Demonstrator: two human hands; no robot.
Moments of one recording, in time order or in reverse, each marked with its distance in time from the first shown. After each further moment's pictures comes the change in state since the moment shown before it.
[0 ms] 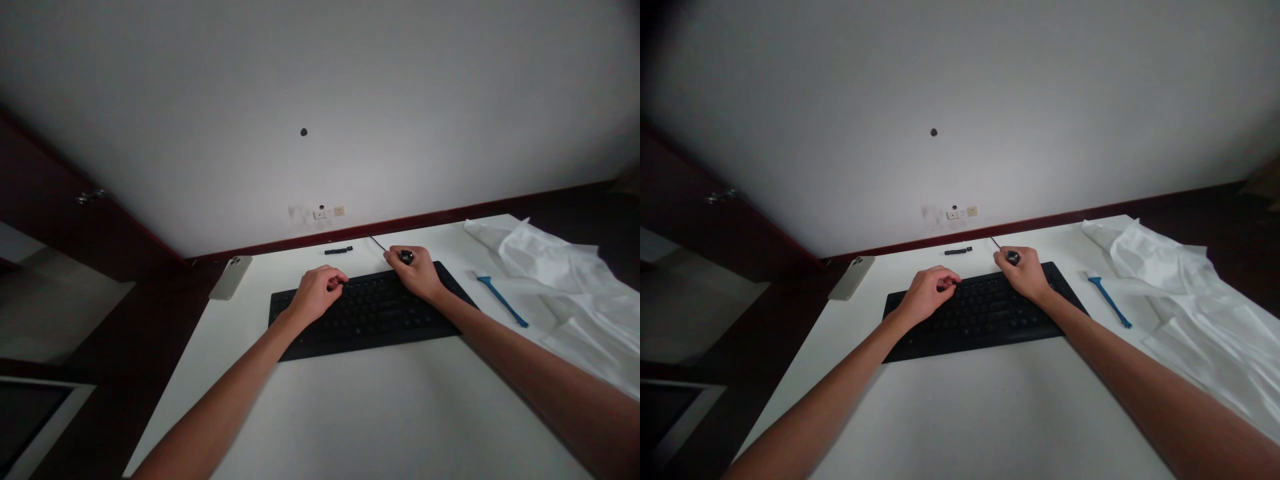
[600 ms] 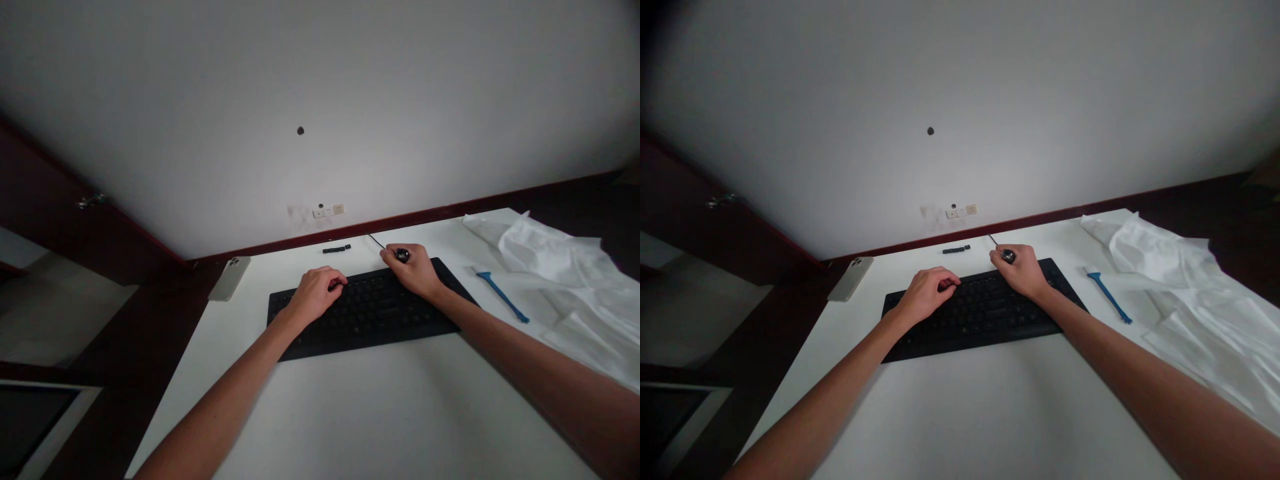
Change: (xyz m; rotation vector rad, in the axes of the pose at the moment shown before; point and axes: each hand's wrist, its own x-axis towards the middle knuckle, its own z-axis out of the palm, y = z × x) left_hand 0.003 0.010 -0.004 0.190 -0.094 0.010; right_hand 0.000 -0.001 0.001 0.001 -0.023 -0.019
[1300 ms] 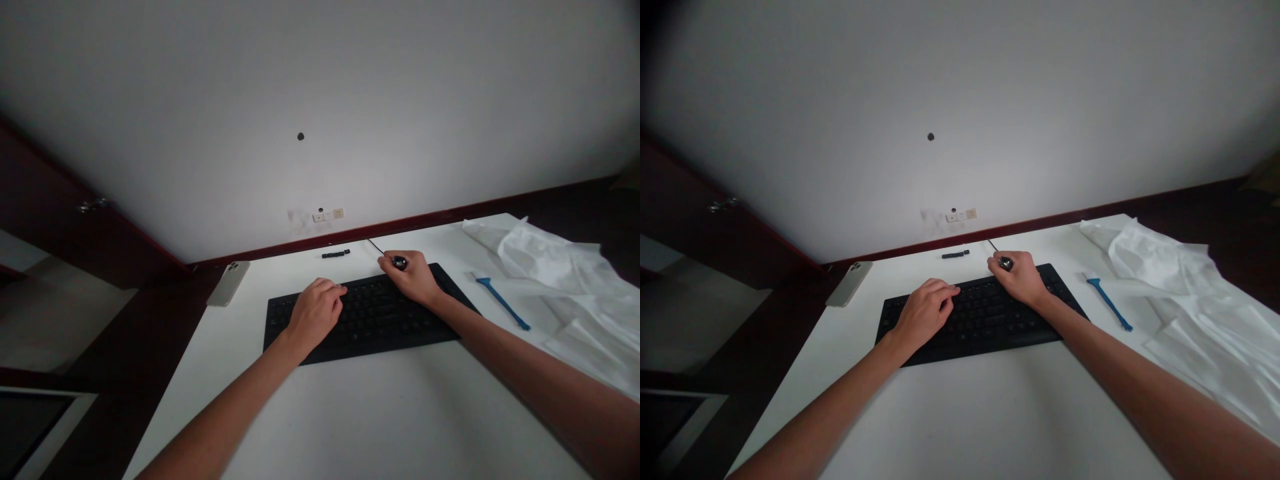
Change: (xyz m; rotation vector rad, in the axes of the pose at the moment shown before) left_hand -0.020 0.011 0.015 0.271 0.114 0.148; right_hand -0.001 0.003 0.001 -0.026 -0.026 -0.016
